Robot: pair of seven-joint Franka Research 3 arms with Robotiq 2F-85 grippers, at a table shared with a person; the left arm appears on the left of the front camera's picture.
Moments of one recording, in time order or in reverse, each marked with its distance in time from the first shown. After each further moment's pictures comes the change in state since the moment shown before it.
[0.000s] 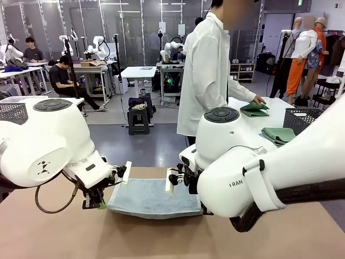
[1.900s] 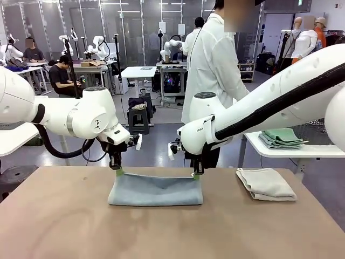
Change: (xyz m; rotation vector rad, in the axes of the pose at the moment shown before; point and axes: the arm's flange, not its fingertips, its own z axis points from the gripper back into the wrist) left arm -0.008 0.227 -0.092 -0.102 -0.005 0.081; right arm 0.014 -0.211 -0.090 0.093 0.006 0.074
